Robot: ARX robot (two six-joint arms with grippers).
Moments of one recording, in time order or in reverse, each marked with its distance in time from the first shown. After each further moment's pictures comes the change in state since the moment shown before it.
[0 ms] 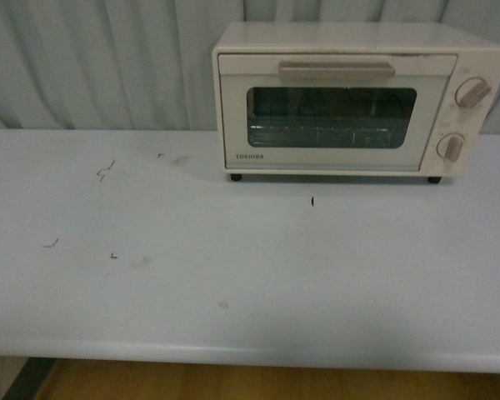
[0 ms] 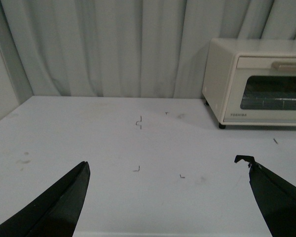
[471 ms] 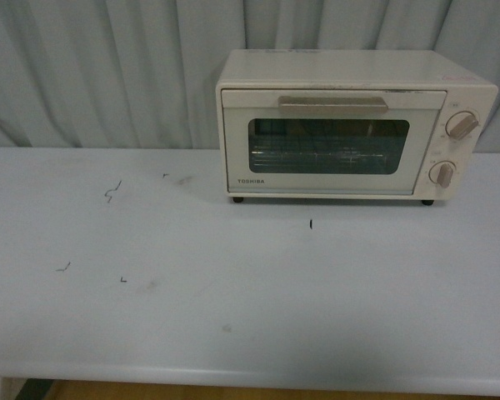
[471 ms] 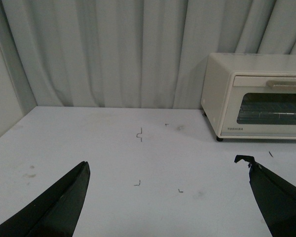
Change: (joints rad) left arm 0.000 0.000 0.000 0.001 -0.001 0.000; right arm 0.000 0.001 0.000 -0.001 0.000 0.000
